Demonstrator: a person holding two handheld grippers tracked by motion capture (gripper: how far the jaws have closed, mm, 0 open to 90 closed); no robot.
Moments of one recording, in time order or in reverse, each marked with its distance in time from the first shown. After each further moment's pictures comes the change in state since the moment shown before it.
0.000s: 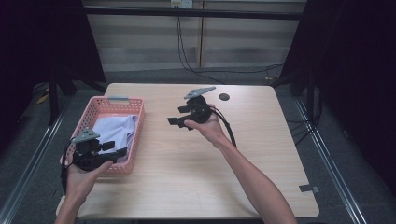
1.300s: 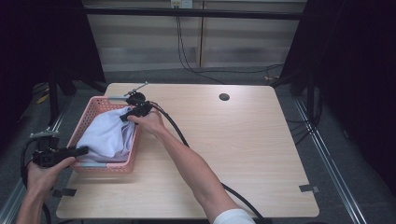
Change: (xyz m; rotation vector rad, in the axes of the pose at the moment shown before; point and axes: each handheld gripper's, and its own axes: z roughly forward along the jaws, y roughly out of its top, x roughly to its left) left arm 0.125 -0.032 -0.038 0.108 0.107 -0.184; right arm 0.032 0.059 0.201 0.175 0.029 0.089
